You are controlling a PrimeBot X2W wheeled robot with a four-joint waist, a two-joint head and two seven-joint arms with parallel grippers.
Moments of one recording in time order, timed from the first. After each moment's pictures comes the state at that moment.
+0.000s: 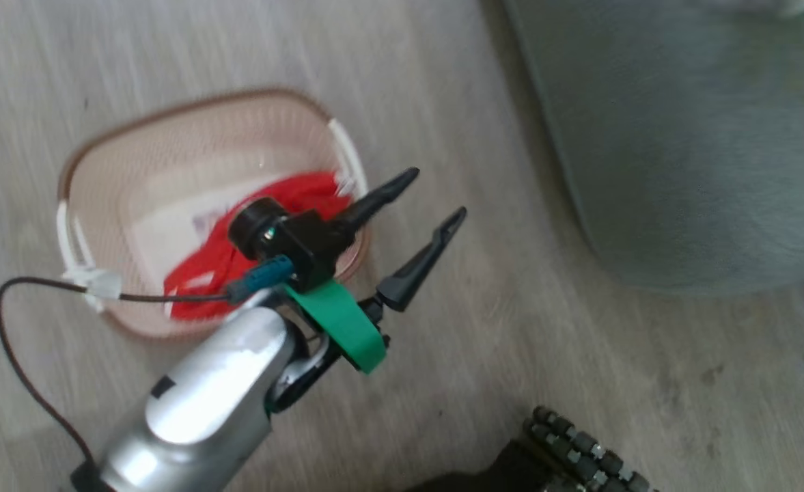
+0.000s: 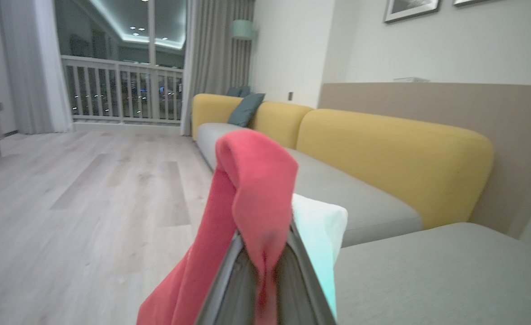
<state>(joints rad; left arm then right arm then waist) -0.59 0.25 -0.81 0.18 -0.55 -0.11 -0.25 -1.07 -0.47 -0.07 0.65 0.45 0.13 -0.25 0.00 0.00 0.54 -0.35</state>
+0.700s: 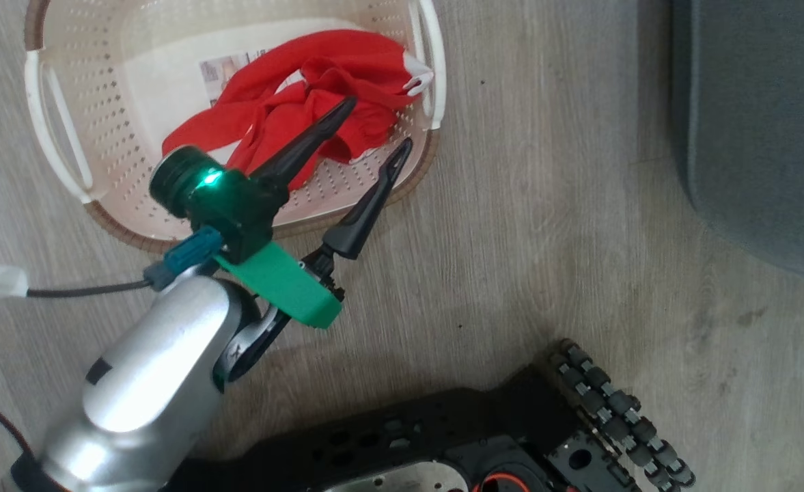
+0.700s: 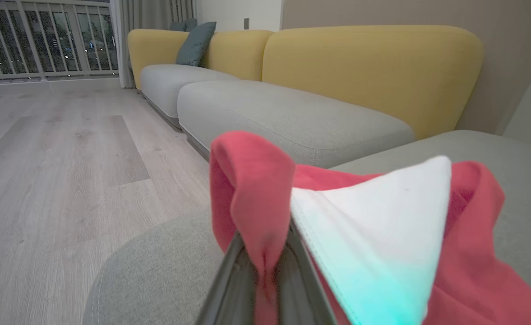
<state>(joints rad) -0.62 0.34 -0.71 0.06 -0.51 -0.05 -0.25 -1.33 -0.41 -0.58 0.82 0.16 0.13 -0.26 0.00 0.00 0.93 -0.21</state>
